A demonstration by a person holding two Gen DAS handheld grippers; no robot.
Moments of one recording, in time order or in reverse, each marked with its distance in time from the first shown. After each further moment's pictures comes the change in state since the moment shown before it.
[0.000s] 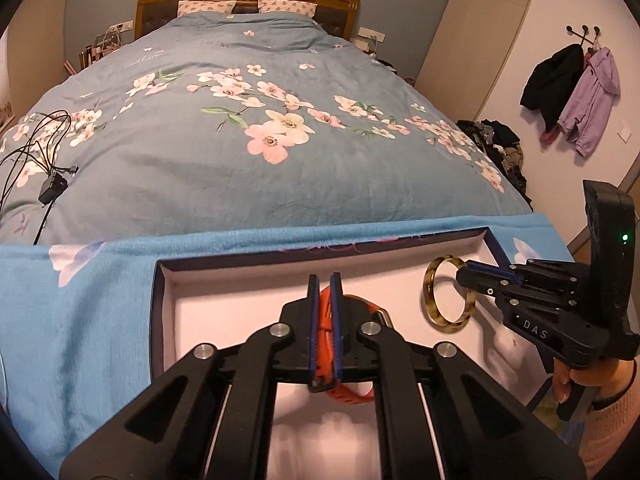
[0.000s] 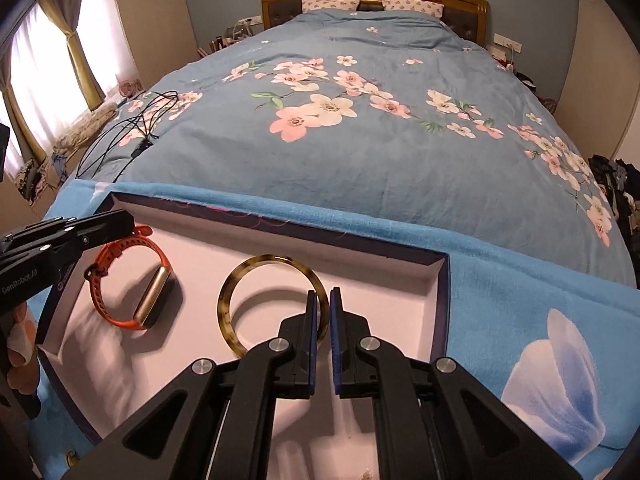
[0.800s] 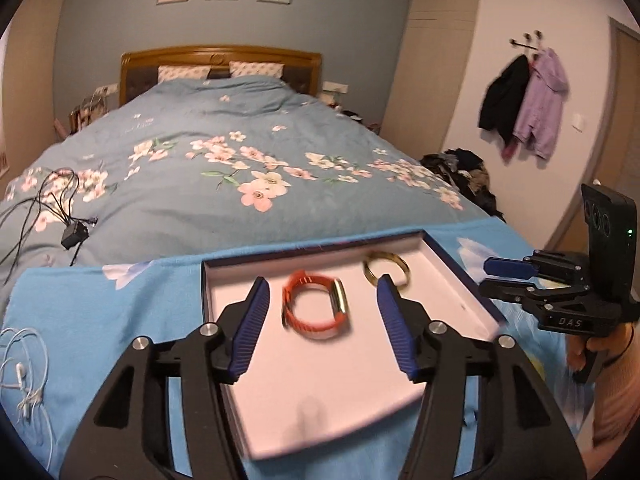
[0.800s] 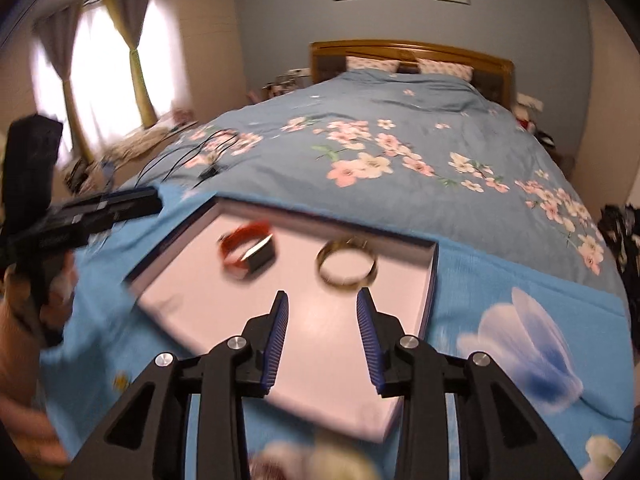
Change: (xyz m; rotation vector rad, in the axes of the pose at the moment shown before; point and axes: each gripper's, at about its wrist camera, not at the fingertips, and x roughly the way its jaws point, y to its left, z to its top) left arm -0.121 -0.011 -0.070 0.142 -0.236 -0.057; right arm -0.119 0.020 -0.076 -0.130 -0.220 0.117
